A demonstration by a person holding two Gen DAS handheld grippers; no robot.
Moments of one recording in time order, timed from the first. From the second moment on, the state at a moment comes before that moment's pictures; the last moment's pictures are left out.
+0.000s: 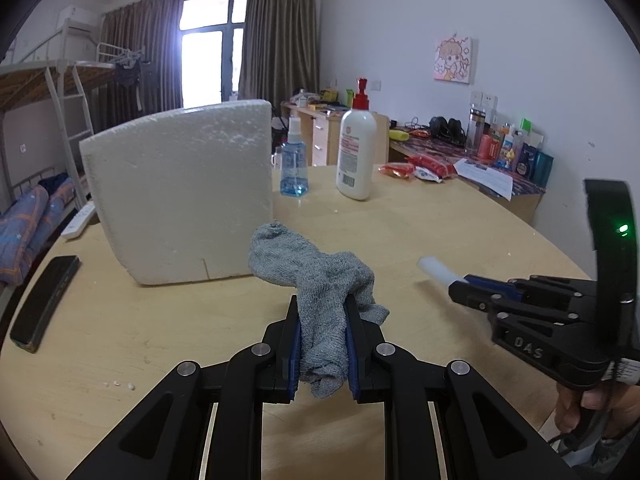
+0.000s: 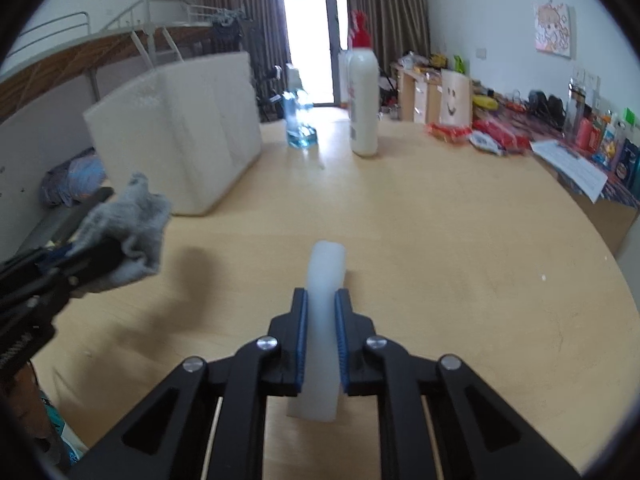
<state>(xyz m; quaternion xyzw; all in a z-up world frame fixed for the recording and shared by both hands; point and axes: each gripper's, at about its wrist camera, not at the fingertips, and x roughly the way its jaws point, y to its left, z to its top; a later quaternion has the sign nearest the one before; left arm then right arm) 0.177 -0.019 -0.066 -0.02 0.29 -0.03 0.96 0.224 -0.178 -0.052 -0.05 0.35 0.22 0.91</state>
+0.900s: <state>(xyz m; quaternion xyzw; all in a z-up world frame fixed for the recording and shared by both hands) 0.101 0.002 -0.007 0.00 0.19 0.00 0.98 0.148 -0.158 0.027 -0.03 0.21 0.28 0.94</state>
